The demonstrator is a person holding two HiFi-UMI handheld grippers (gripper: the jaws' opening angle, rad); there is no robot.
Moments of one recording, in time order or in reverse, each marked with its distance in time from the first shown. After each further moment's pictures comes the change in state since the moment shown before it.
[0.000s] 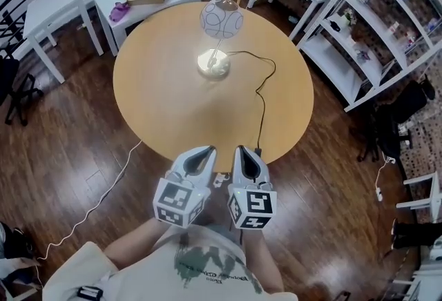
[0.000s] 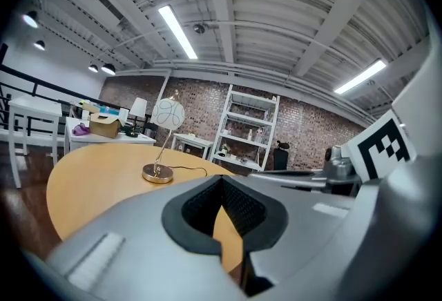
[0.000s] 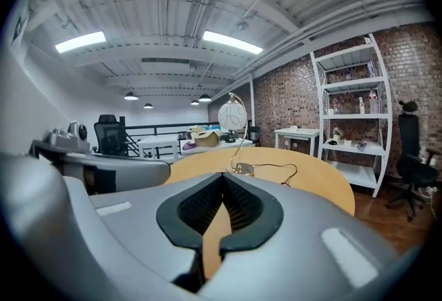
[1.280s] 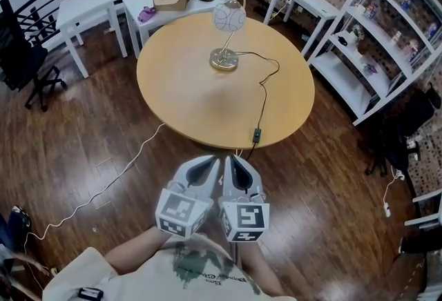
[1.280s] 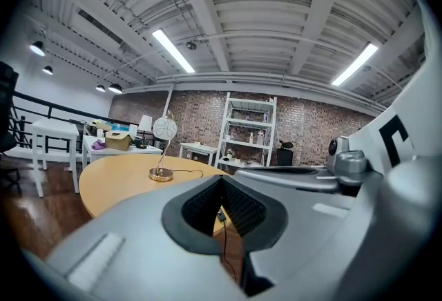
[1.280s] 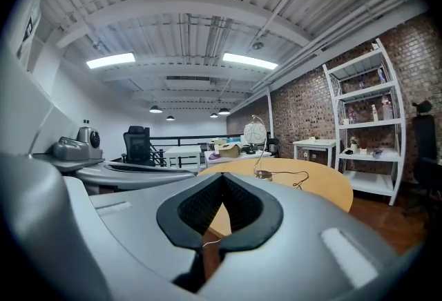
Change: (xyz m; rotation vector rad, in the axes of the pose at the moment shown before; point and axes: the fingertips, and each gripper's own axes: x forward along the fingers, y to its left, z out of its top) left arm -0.116 -0.121 -0.018 0.083 -0.063 0.106; right arm -0.159 0.055 -0.004 -0.032 -0.111 0.170
